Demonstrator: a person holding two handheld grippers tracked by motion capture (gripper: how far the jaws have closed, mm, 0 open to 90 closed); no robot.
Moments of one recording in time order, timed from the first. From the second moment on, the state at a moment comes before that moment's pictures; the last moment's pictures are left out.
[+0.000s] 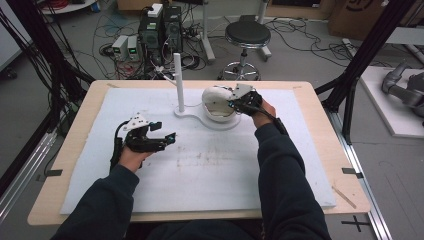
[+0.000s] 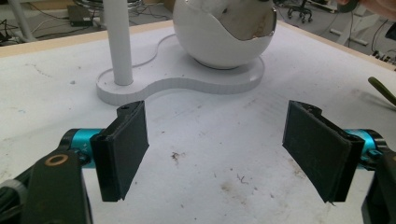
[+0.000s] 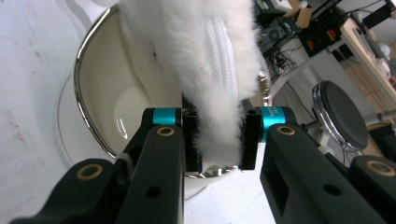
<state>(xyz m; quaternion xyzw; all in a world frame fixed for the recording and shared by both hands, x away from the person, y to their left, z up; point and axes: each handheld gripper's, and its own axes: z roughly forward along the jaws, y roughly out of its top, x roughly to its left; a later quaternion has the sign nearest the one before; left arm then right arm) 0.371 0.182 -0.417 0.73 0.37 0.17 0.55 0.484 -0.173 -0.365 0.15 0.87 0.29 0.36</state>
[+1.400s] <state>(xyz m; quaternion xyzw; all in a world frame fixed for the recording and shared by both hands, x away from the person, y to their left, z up) 0.372 0.212 -0.418 0.72 0.39 0.19 0.54 0.356 -0.323 -0.401 0.39 0.82 0.36 0.24</state>
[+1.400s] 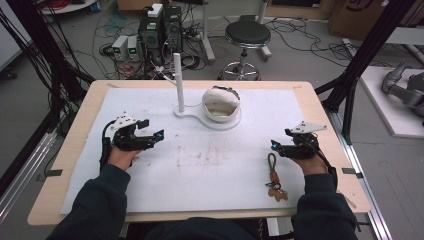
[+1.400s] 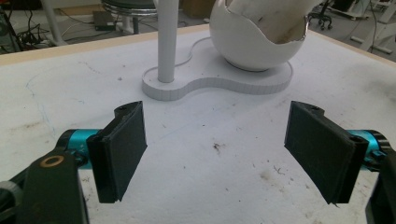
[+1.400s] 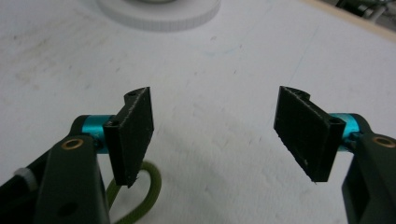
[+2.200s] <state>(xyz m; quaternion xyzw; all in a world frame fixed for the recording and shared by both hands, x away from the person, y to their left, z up) 0.371 0.204 -0.424 0.74 0.39 0.18 0.52 0.354 -0.324 -0.429 0.34 0.87 0.33 0.12</state>
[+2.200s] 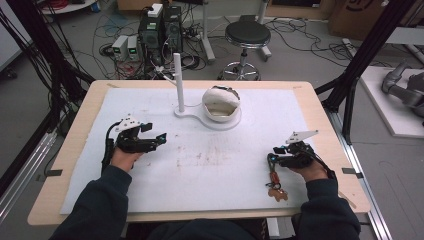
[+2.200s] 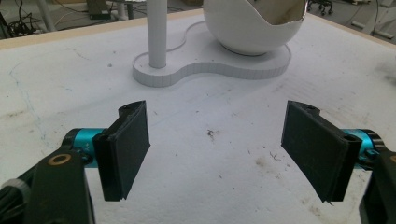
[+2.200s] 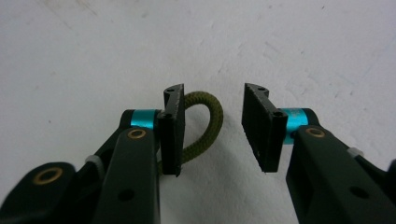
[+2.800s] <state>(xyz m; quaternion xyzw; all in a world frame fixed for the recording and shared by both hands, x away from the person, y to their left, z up) 0.371 0.205 -0.424 0.74 0.39 0.19 0.52 0.373 -0.233 -0.433 0.26 0.90 0.33 0.12</state>
